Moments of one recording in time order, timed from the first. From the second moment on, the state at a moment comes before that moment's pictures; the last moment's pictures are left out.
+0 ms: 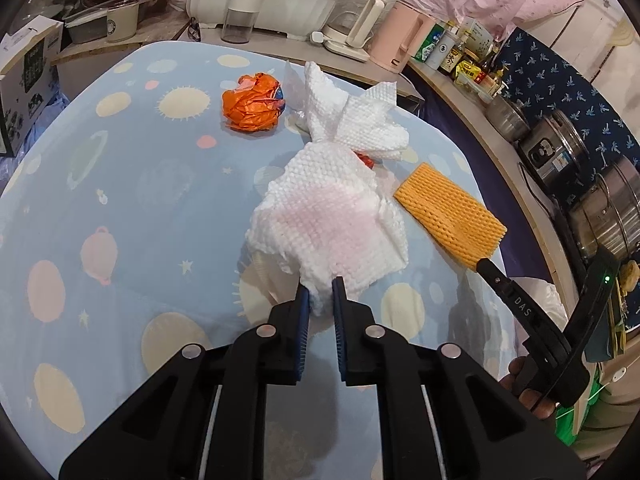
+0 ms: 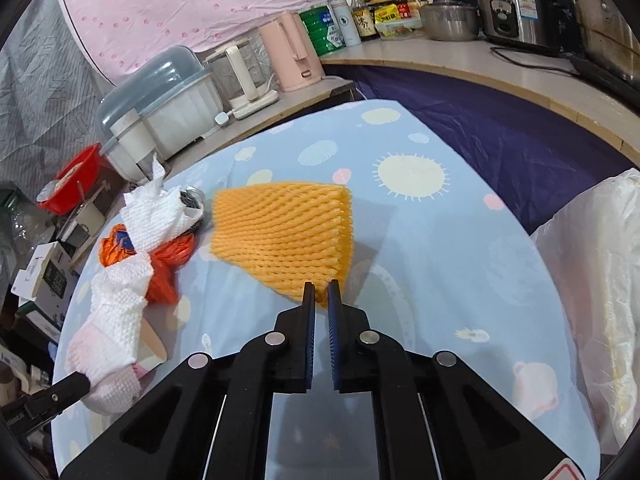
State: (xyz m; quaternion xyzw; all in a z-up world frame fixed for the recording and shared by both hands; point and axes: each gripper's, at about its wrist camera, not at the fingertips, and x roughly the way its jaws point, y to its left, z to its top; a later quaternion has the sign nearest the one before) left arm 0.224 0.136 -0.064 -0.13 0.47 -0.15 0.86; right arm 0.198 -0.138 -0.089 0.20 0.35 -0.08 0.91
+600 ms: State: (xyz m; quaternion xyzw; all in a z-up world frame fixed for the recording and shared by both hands) left arm 0.150 0.083 0.002 -0.09 0.42 -0.23 0.87; right arm 0.084 -0.157 -0.033 0.23 0.28 -0.08 0.93
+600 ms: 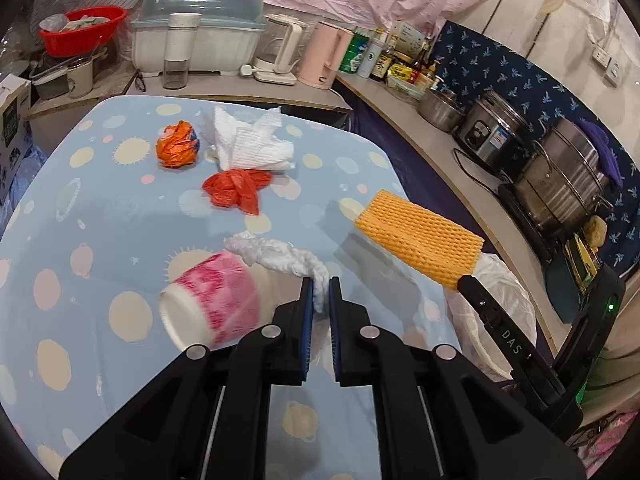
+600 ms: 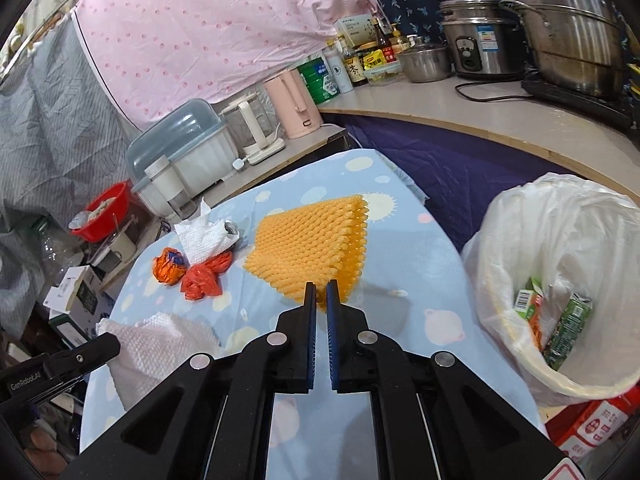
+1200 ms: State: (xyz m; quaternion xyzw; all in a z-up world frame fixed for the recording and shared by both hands) left arm 0.127 0.065 0.051 -0.07 0.38 -0.23 0.89; right arm 0.001 -0.199 -0.012 0.25 0.24 -0.11 0.93
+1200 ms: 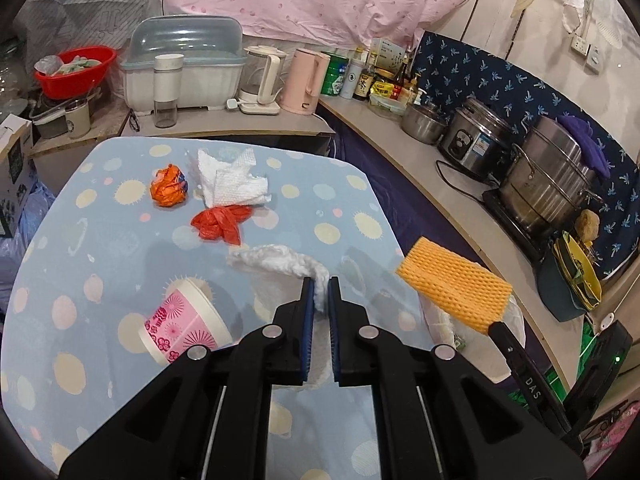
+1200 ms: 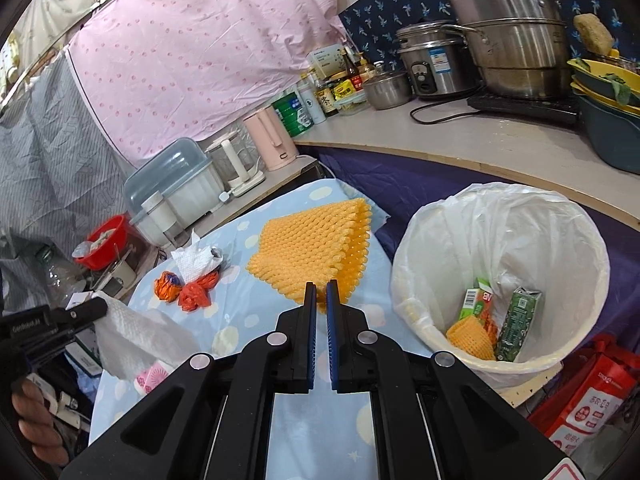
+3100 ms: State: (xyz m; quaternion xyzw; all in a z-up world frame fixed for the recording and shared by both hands) left arm 0.076 -0.219 0.010 0.06 0.40 -0.38 0.83; right arm -0.095 -0.351 -0.070 0.34 0.23 -0.25 0.88
